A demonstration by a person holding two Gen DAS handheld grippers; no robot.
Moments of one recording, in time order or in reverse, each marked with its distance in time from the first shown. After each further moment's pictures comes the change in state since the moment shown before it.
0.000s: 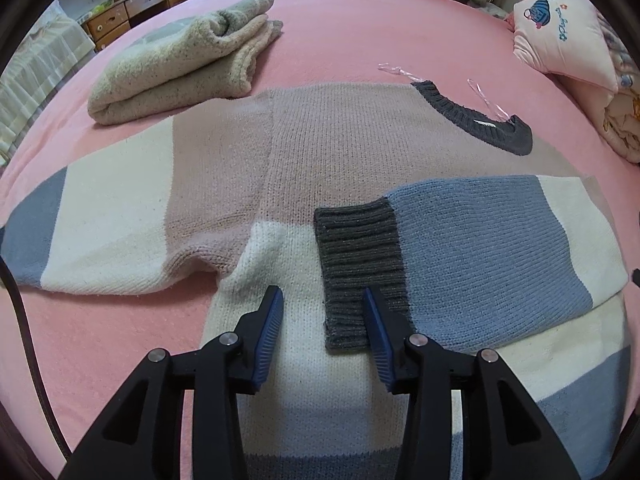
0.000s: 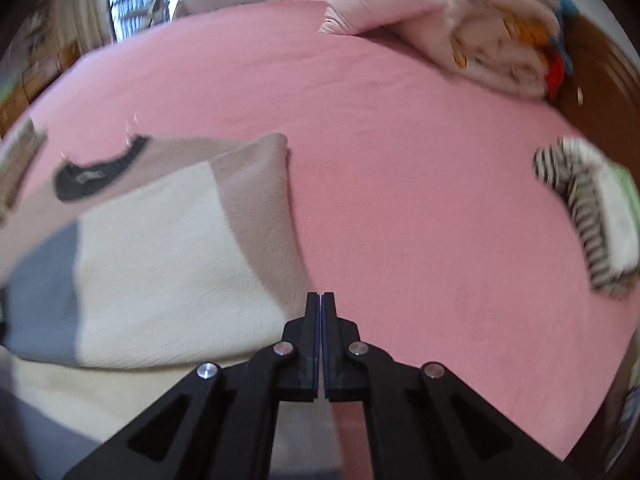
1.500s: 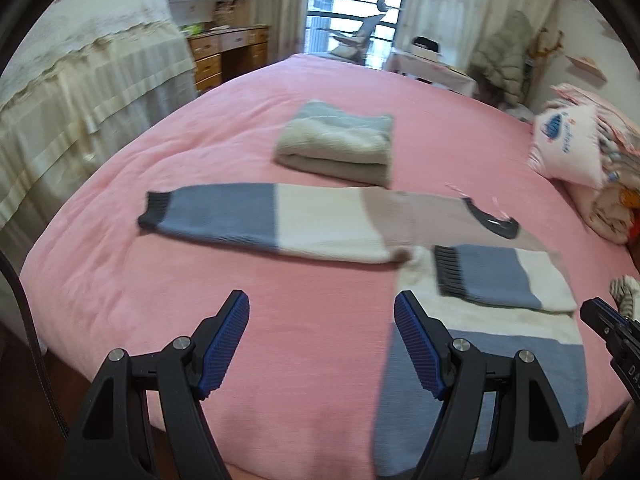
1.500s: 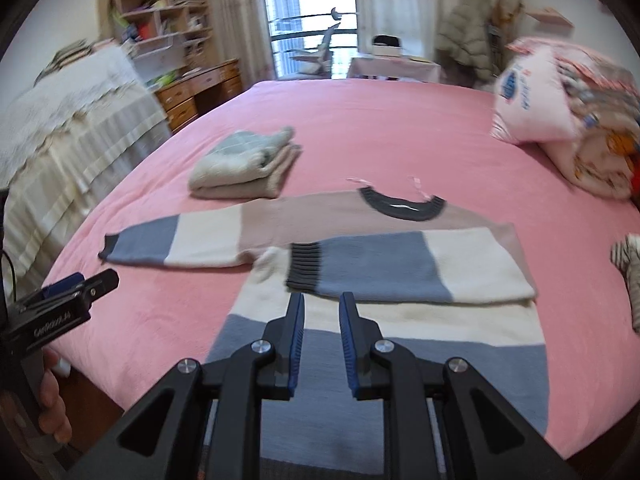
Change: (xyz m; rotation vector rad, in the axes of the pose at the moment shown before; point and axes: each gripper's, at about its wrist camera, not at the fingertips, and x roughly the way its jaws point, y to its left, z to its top) left arm -0.212 0.172 -0.101 -0.222 -0.278 0.045; right arm -0.224 0.240 -0.113 -0.348 -0.219 0.355
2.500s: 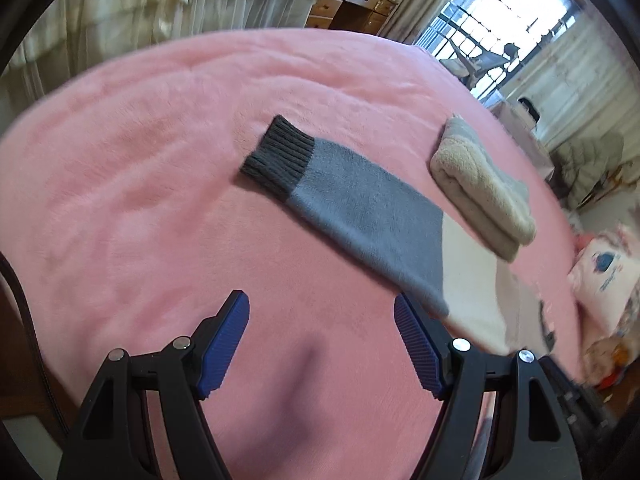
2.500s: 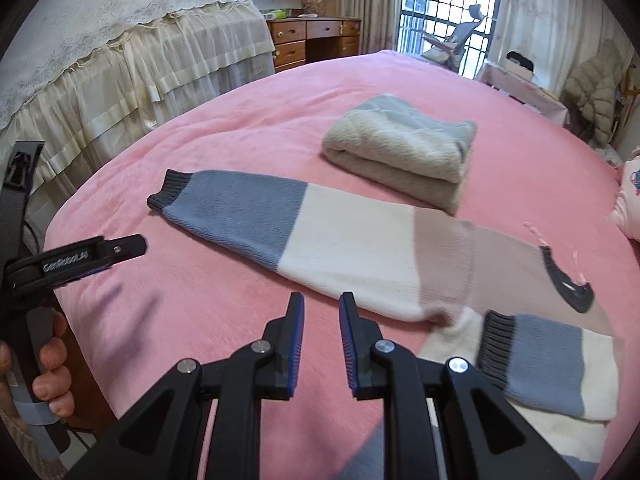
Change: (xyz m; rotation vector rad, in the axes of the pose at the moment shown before) left arm 0.130 0.207 0.009 -0.500 0.107 -0.052; right arm 0.150 0.190 0.038 -0.318 0.114 0.185
